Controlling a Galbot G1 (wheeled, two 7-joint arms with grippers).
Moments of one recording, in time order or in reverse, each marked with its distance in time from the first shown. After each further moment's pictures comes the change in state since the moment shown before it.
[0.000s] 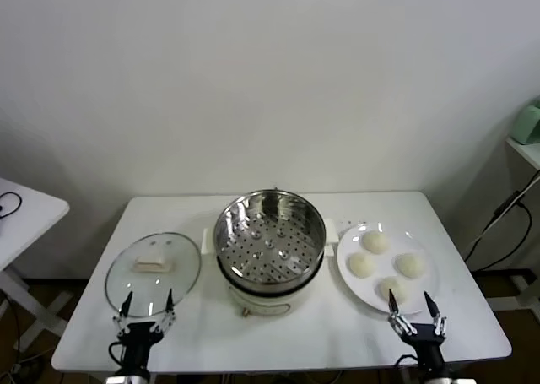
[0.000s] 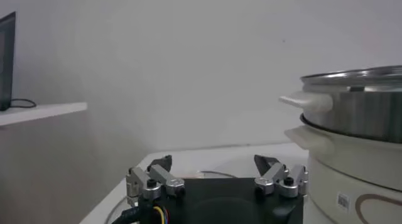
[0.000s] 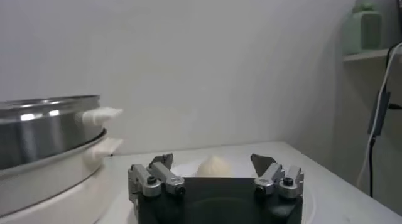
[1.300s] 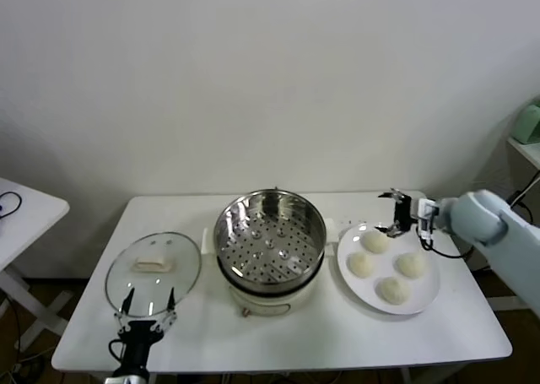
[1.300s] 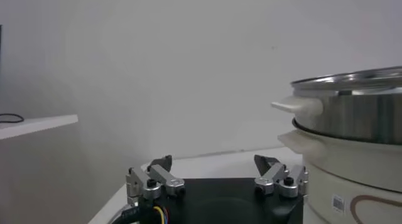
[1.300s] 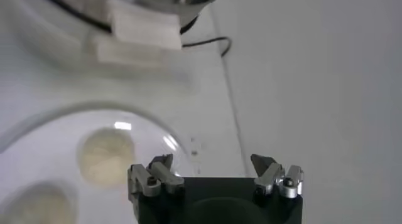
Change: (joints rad) left arm 0.002 0.029 0.011 0.013 0.008 -0.039 0.016; right arm 1.561 -0.655 -1.256 -0.568 -0.456 -0.261 -0.920
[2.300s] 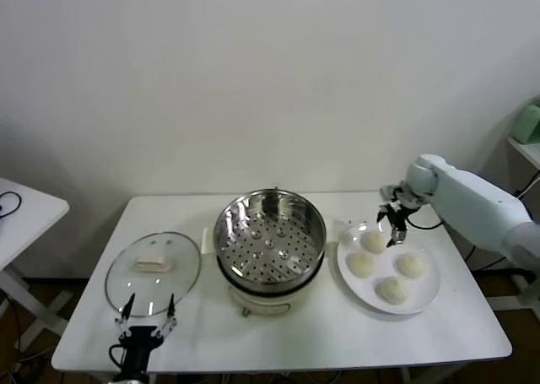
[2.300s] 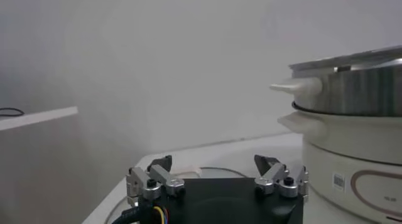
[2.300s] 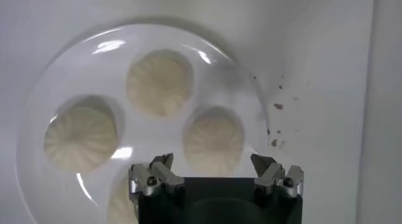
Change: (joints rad) left arm -0.005 -0.002 -0.013 0.051 0.034 -0.023 0.002; right arm 0.230 0.391 -0.398 -0.641 0.001 0.144 -0.239
